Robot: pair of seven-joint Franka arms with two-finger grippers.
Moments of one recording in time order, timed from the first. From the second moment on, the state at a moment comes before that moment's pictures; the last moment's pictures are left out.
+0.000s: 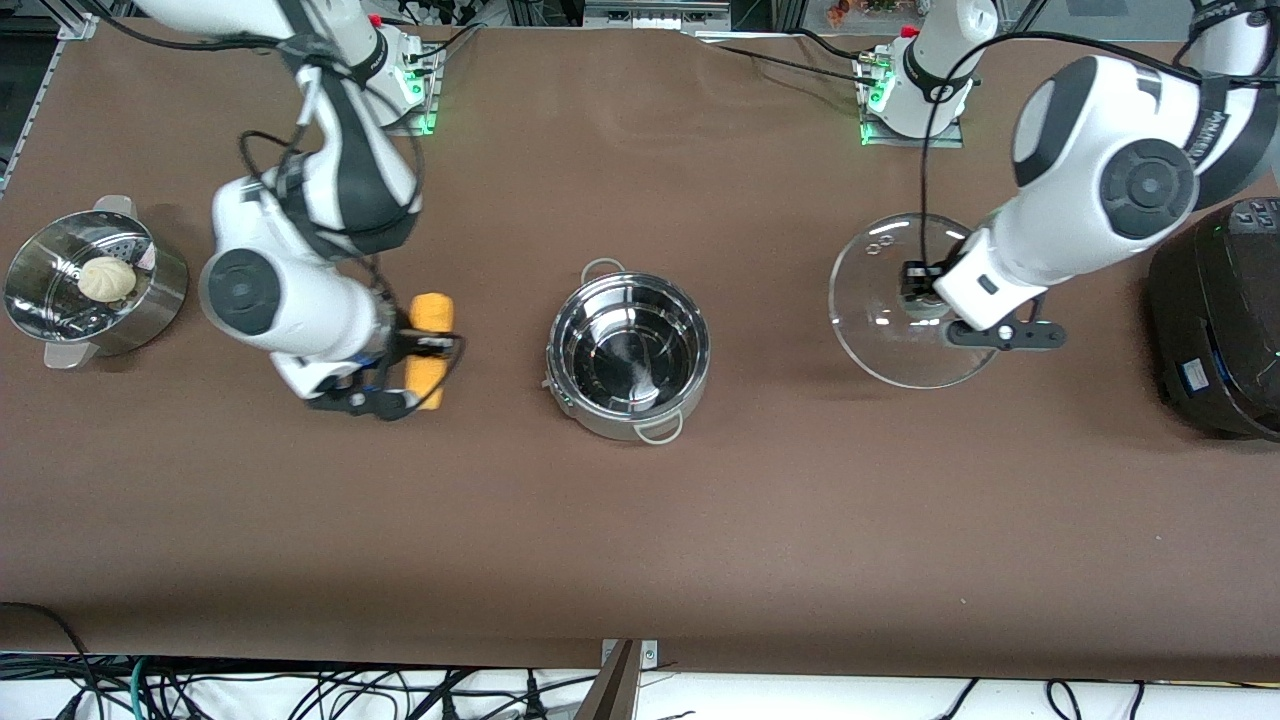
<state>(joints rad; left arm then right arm) -0.12 0.12 -0.07 -1.86 -0.06 1.78 -0.15 0.42 0.45 -0.03 -1.55 0.21 1.88 0.44</state>
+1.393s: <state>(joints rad) -0.04 0.24 -0.03 -2.36 -0.06 2.52 0.03 0.72 0.64 -0.12 -1.41 0.26 2.16 0.87</state>
